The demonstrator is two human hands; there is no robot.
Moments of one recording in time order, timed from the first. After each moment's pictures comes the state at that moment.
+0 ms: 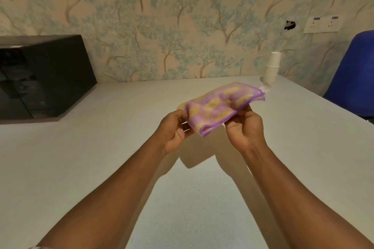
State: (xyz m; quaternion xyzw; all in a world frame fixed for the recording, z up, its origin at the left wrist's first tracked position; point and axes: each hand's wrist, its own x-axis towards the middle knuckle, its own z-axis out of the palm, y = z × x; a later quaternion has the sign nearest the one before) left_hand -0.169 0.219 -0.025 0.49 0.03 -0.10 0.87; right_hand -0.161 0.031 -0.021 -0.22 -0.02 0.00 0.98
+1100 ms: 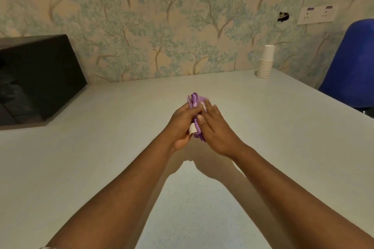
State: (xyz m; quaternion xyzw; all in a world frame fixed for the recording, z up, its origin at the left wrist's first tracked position) left_hand -0.155 0.169 -0.022 0.57 -0.04 -0.09 0.82; right_hand -0.158 0.034 -0.052 -0.90 -0.26 -0.11 0.32
